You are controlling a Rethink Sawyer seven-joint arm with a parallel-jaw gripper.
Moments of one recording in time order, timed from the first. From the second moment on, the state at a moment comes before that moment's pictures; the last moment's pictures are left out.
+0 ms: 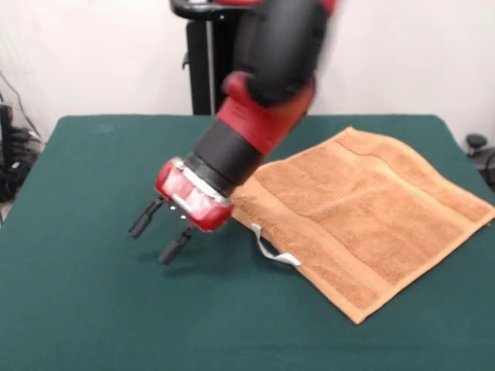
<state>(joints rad) 0.11 -0.16 -0.35 1.18 -1.06 0.41 3.47</state>
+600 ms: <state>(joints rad) -0.40 -0.52 0.01 1.44 -0.71 0.62 3.06</state>
